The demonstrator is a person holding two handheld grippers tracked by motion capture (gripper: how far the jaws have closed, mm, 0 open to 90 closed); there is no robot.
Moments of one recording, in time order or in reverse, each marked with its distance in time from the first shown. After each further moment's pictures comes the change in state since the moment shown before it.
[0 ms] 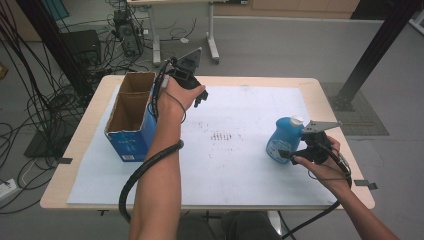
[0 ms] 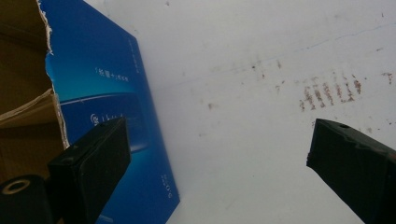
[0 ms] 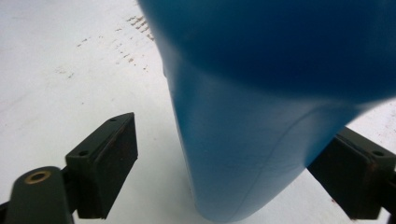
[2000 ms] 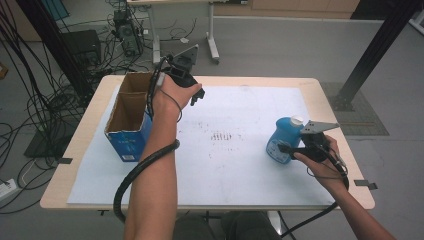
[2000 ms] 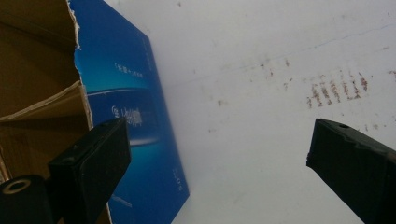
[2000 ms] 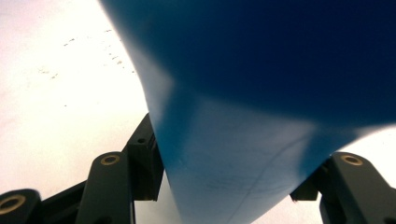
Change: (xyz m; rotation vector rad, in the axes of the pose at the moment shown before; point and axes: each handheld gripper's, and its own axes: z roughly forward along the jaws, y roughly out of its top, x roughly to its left) left arm 0.008 -0.005 -0.013 -0.010 0.019 -0.004; right arm -0.003 -0.001 0.007 -0.025 -0.030 -0.039
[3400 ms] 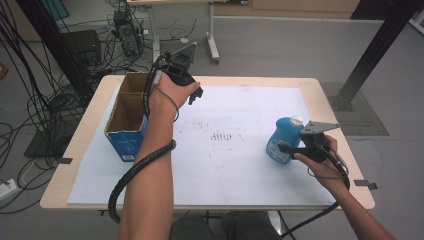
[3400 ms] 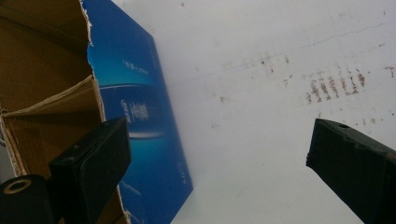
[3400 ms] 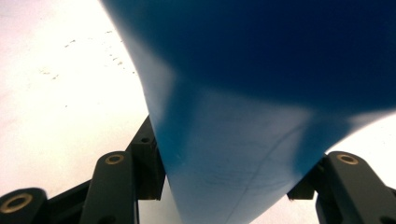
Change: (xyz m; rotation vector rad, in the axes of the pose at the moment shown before) left arm 0.004 -0.005 -0.010 -0.008 0.001 0.005; right arm 0.000 -0.002 0.000 -0.011 0.003 0.004
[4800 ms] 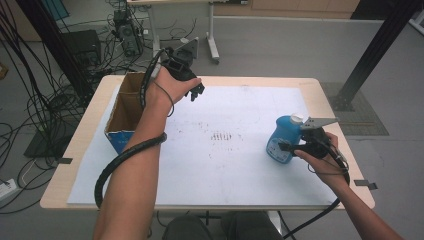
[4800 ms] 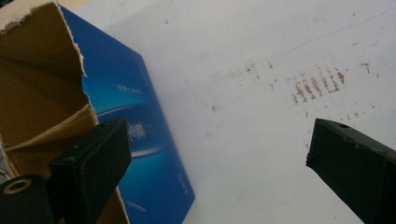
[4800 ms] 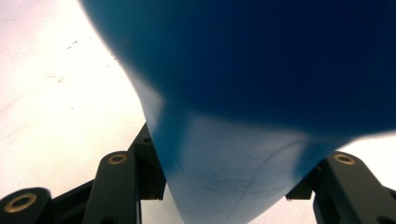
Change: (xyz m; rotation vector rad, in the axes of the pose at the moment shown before) left arm 0.005 0.013 -0.012 -0.022 -0.055 0.111; right arm -0.010 0.014 0.001 0.077 0.043 0.061
